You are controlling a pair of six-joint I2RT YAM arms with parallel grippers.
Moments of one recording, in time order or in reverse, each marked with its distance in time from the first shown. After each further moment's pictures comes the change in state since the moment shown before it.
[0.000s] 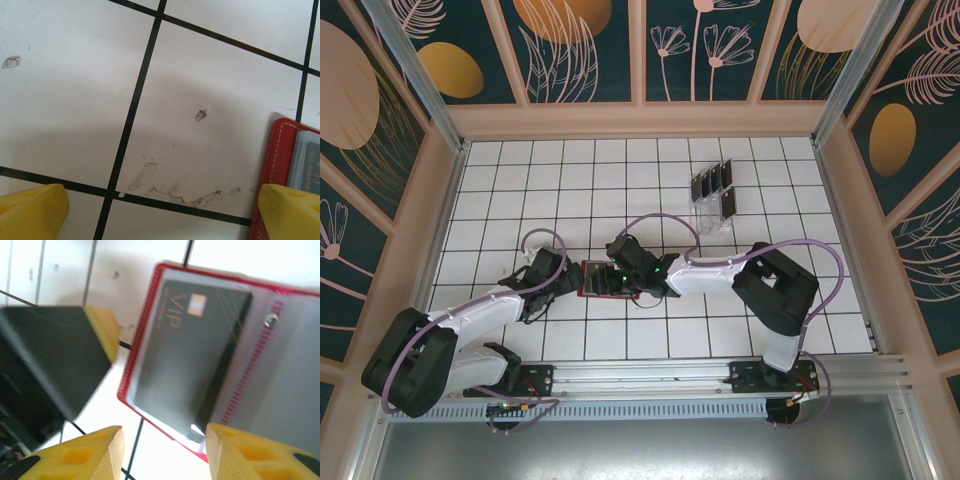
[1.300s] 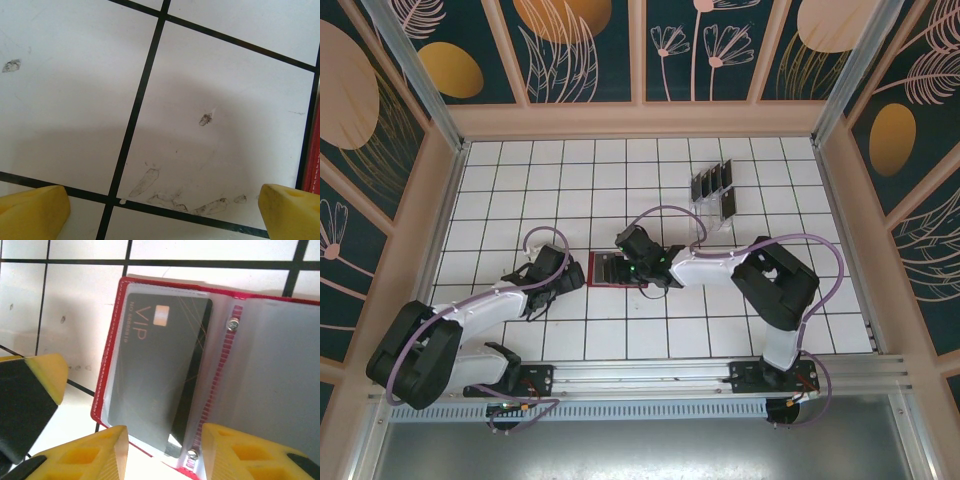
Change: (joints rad) left arm -0.001 0.050 0.027 -0.010 -0.014 0.001; right arm -0.082 0.015 0.019 -0.036 0.050 -0.042
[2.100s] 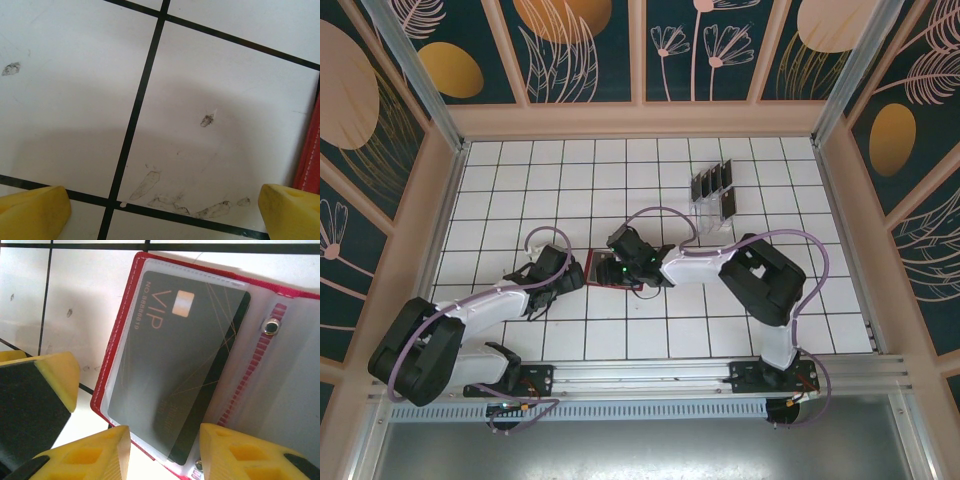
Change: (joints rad) left arm -0.012 0.020 0.004 0.005 -0.019 0.007; right arm 0.021 0.075 0.066 0.000 -0.030 0.000
